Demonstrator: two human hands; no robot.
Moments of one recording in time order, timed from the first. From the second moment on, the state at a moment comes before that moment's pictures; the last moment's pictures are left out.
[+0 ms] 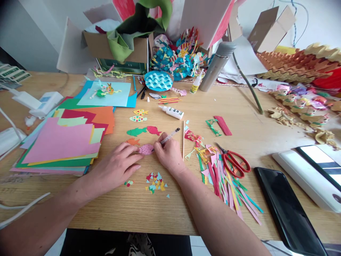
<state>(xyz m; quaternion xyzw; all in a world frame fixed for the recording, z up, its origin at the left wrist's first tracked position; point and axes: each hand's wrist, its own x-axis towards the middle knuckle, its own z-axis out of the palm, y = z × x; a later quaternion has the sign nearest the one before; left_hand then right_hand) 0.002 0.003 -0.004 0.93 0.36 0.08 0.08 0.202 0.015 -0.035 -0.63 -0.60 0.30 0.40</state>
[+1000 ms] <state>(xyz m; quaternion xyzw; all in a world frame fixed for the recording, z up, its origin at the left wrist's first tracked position) 0.003 0.002 -0.003 0.92 0.37 0.07 0.09 0.202 0.015 -0.035 -0.63 -0.61 0.29 0.39</state>
